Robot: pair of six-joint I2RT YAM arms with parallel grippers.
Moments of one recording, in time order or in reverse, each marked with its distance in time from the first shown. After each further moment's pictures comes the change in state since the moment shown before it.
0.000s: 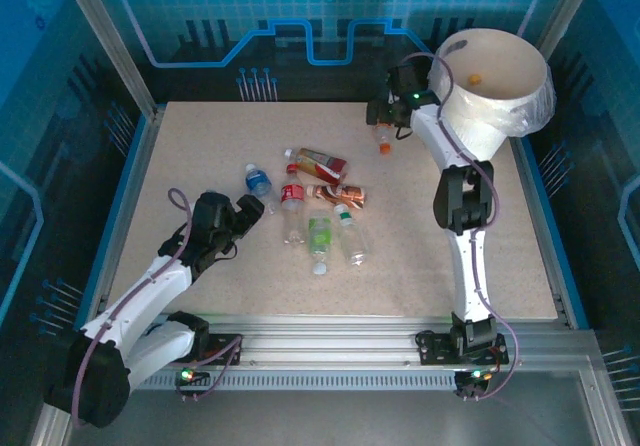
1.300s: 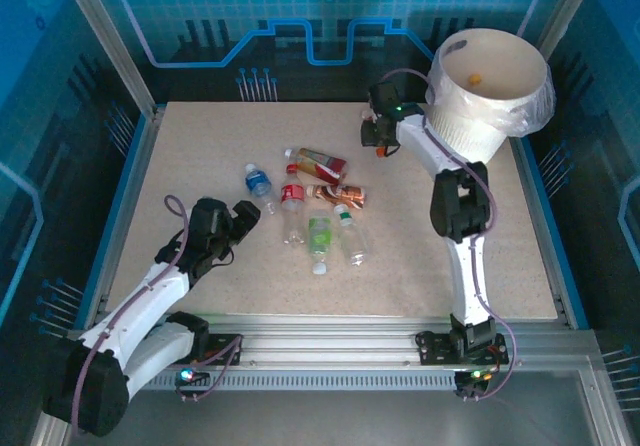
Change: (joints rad) left arm 0.014 -0.046 -0.045 -0.010 0.010 0.002; right arm 0.097 -0.183 -0.279 0.012 0.013 -0.014
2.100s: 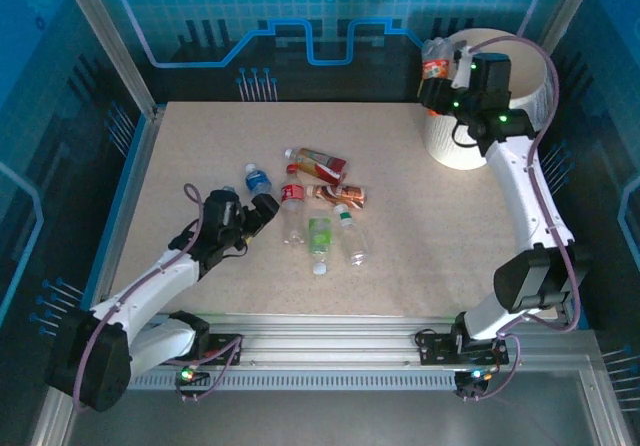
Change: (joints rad) left arm -0.071 0.140 0.042 0.157 0.107 -0.002; right arm -0.265 -0.650 -0.324 0.190 -0.291 0.047
